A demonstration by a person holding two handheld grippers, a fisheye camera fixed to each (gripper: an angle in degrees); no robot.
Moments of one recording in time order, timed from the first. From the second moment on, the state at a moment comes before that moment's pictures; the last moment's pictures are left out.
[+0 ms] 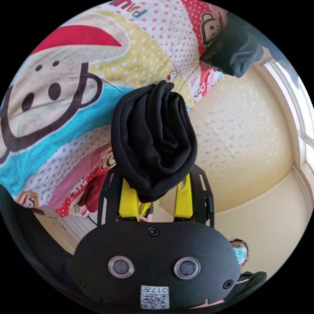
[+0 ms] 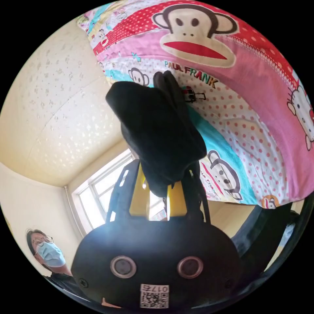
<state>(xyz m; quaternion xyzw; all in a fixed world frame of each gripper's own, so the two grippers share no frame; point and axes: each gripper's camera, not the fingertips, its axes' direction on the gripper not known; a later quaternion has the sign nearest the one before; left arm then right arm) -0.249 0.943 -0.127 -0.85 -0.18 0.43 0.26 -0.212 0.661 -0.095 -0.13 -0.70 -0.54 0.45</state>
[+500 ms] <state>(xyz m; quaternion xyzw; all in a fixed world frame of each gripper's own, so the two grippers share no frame) -0.052 0.979 -0.208 -0.88 -0.12 0.41 0.20 -0.139 0.841 -0.172 -0.12 -0.58 -0.70 0.41</state>
